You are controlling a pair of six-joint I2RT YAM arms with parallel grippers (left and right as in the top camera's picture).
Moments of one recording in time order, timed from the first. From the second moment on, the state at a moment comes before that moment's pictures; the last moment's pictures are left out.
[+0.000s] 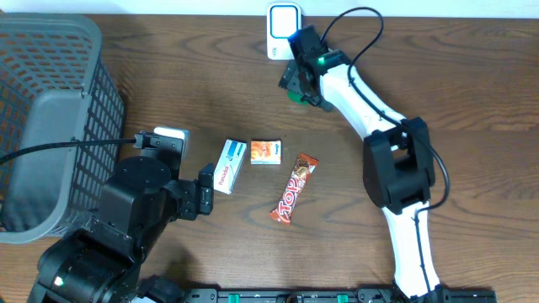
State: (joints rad) left arm -0.49 0.83 1.22 -1.10 -0.19 -0.23; right arm 0.42 2.38 1.97 -0.78 0.12 0.90
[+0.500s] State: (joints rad) left arm -0.49 0.83 1.22 -1.10 -0.19 -0.23; right arm 0.39 2.42 1.97 -0.66 0.10 0.82
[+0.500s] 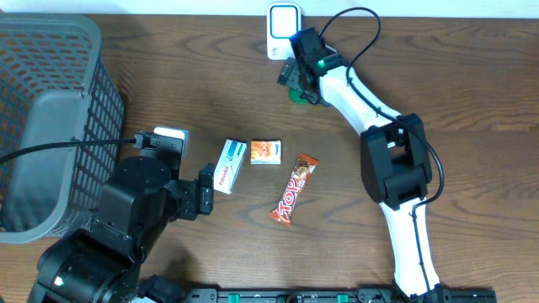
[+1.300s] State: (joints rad) left arm -0.49 0.83 1.22 -1.10 -0.19 -0.23; right arm 0.35 2.41 2.00 -0.82 -0.01 0.49
